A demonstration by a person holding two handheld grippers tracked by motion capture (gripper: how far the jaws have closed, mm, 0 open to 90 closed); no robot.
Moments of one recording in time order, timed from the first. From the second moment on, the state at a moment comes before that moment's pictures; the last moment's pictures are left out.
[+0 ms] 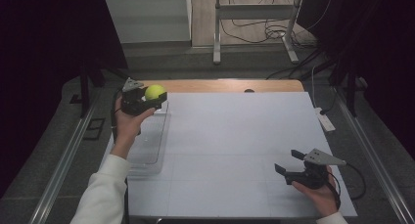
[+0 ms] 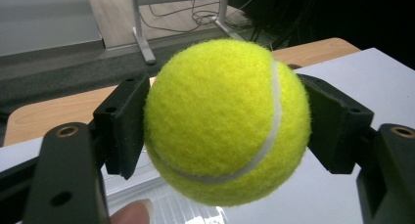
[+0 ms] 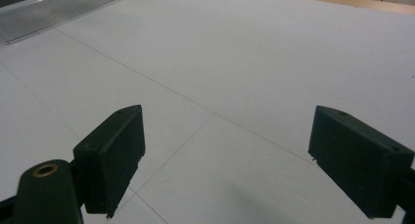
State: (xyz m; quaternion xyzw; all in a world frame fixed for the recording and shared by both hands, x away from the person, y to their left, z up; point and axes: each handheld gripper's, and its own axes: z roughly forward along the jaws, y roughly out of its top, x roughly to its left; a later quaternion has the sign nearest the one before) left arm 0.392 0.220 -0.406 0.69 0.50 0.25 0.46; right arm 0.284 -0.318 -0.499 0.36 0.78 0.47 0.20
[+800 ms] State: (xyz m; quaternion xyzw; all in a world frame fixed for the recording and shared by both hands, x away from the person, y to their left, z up) left arm 0.401 0.242 -0.405 0.67 0.53 0.26 0.45; right arm 0.284 -0.318 -0.498 0.36 0.78 0.48 0.20
